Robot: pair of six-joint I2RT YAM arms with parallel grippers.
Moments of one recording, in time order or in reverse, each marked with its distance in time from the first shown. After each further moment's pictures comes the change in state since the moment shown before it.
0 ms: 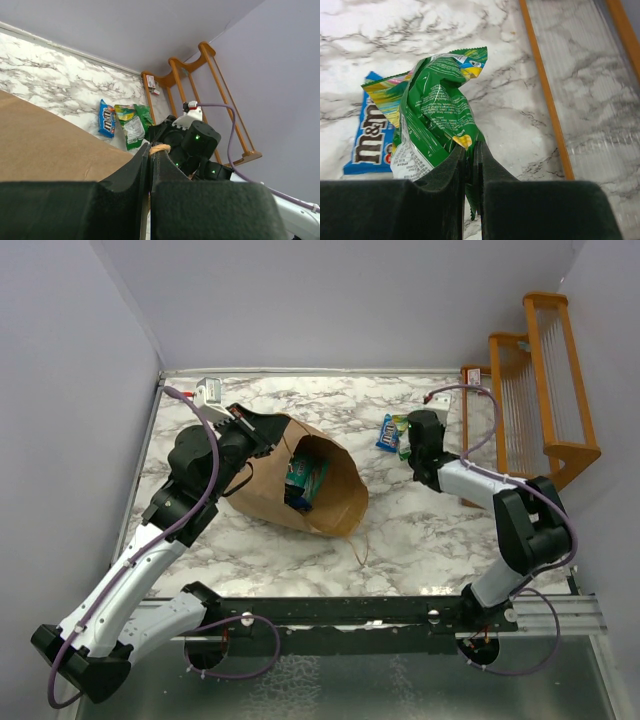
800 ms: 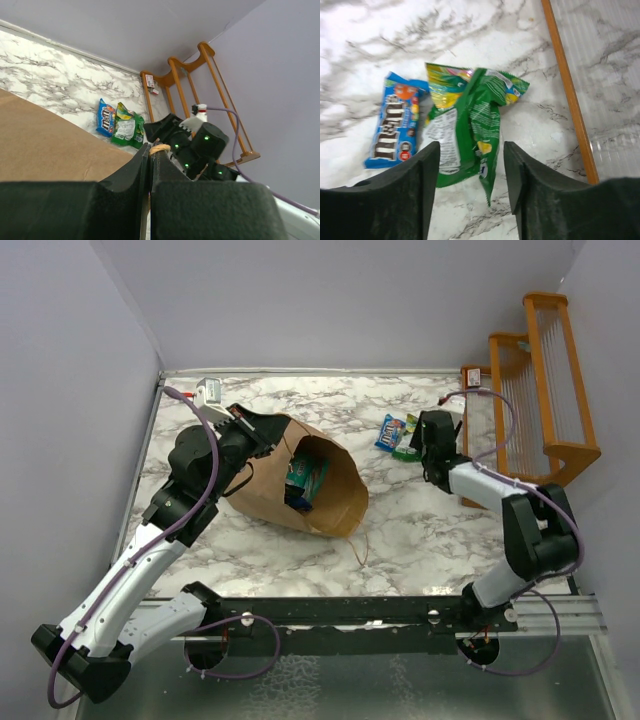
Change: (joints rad) left arm 0.000 0.000 -0.002 0.000 0.000 -0.017; right arm -0.101 0.012 -0.038 -0.010 -0.165 0.148
